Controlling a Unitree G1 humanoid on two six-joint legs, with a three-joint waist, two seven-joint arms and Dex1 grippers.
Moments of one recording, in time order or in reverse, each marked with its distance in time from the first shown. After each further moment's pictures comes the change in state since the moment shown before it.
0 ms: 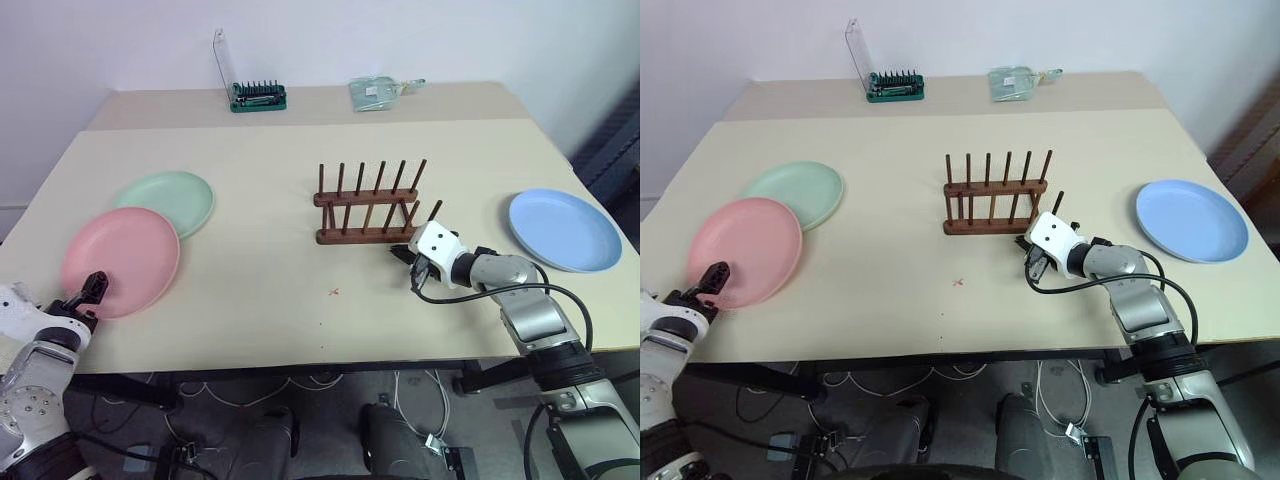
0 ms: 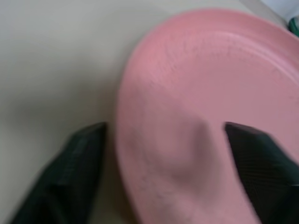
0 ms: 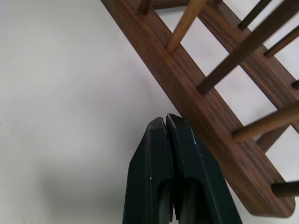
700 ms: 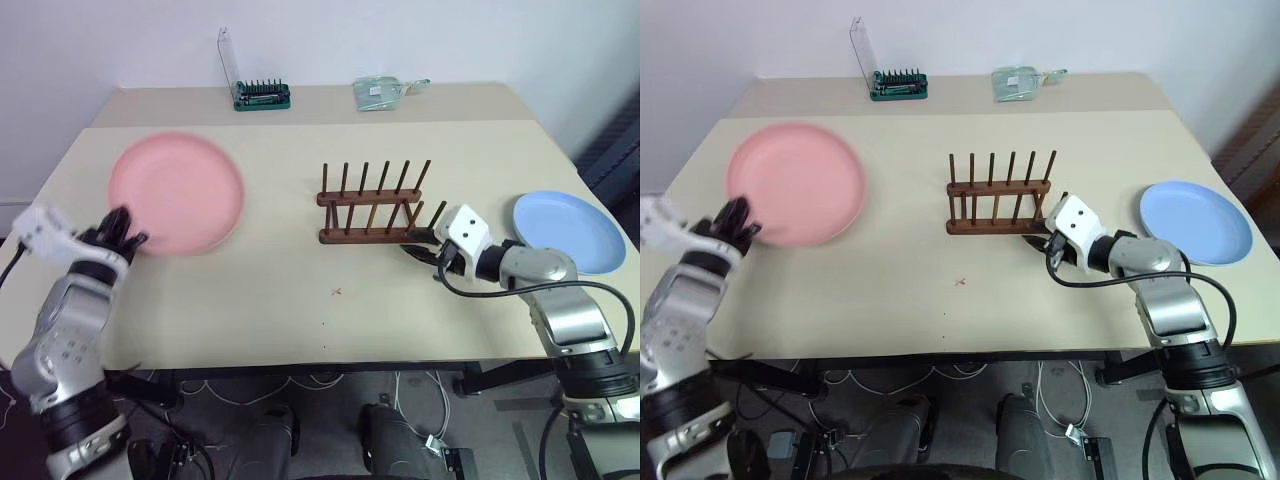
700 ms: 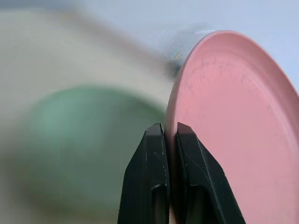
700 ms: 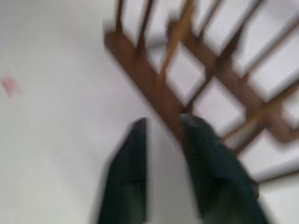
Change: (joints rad) left arm -0.319 -0.010 -0.285 -0.171 -0.033 -0.083 0.061; right arm -0.023 -0.060 -0.110 -0.229 0.159 0.130 0.080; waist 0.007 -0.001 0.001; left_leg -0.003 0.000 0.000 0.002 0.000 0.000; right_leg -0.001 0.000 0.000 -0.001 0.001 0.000
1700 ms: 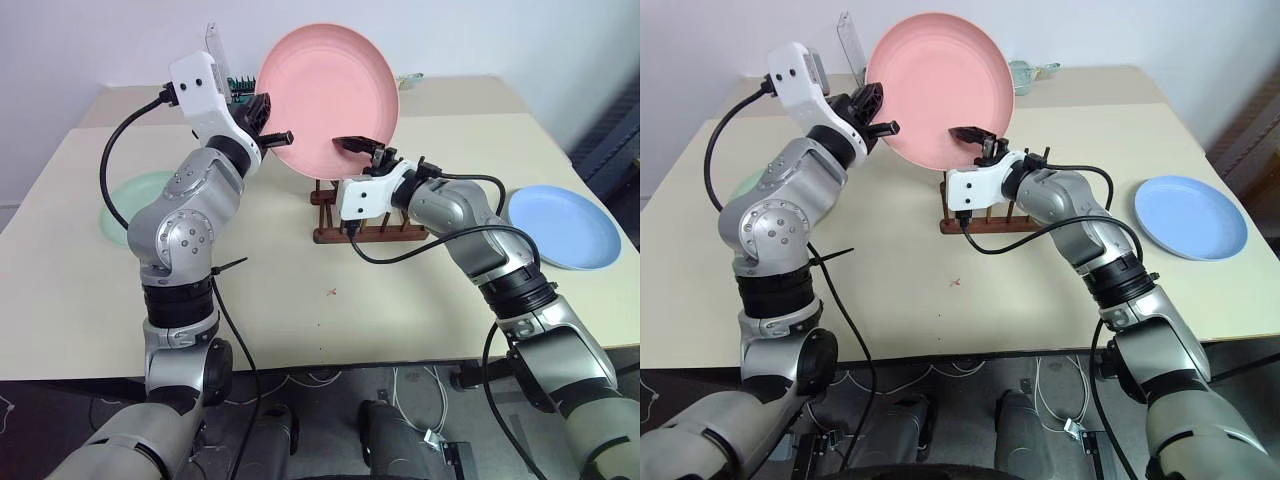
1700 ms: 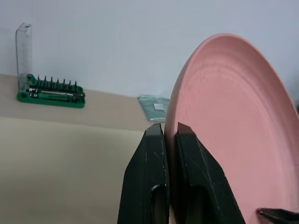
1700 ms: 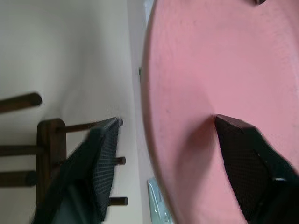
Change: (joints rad) left arm -0.451 -0.207 -0.328 0.014 0.166 0.190 0.196; right arm -0.428 0.153 0.333 0.319 -0.692 -0.518 -0.419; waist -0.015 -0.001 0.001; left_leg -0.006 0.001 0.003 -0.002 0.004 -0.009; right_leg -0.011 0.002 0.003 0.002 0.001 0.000
